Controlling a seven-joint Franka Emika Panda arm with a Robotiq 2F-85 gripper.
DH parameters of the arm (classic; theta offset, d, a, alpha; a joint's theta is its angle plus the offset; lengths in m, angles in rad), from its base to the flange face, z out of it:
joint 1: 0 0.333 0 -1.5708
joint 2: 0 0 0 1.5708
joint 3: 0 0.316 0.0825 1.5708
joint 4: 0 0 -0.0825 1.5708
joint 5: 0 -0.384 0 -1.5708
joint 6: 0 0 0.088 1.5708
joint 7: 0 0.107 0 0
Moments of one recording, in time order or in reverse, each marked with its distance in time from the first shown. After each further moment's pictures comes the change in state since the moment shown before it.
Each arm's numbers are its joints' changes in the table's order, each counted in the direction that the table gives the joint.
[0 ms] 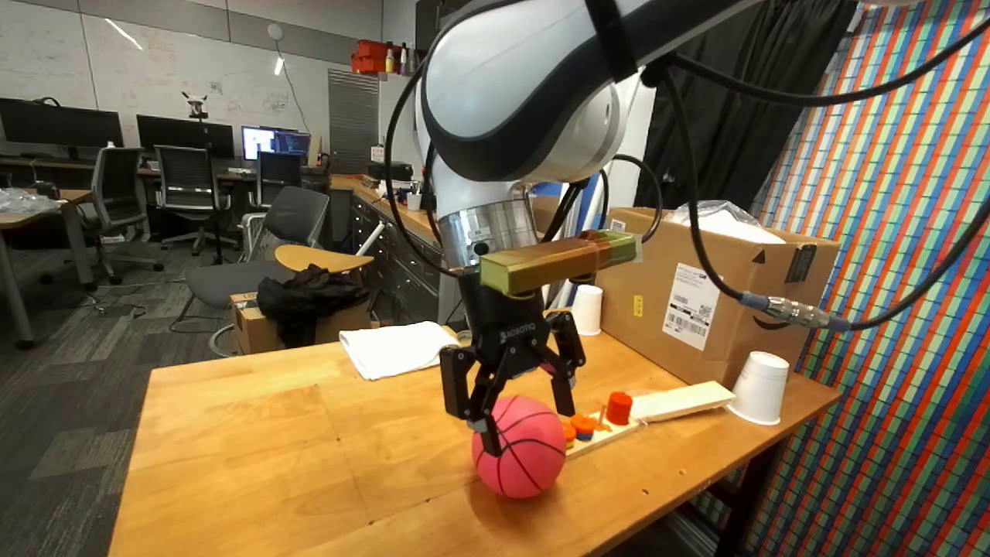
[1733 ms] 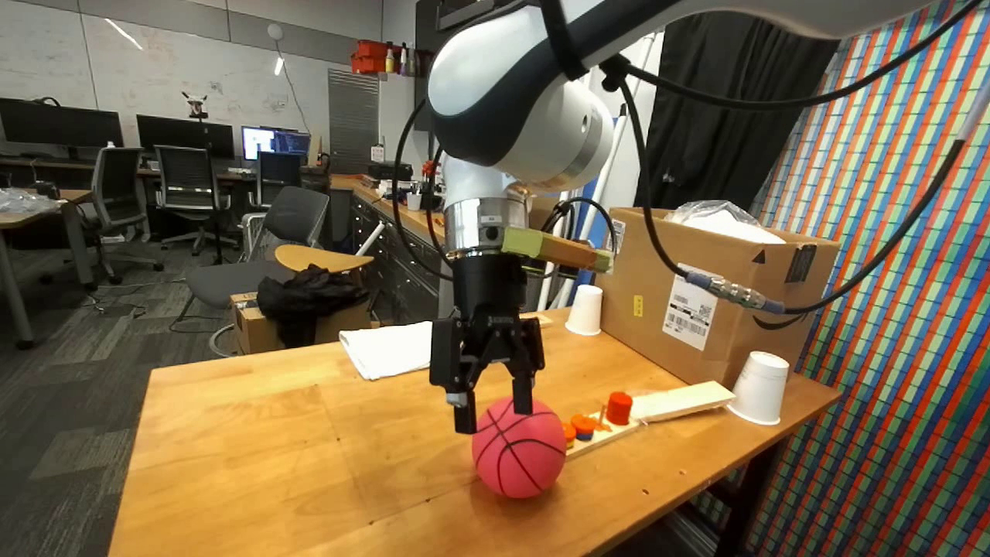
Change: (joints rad) arm -0.022 0.083 -0.069 0.084 -0.188 0.008 -0.451
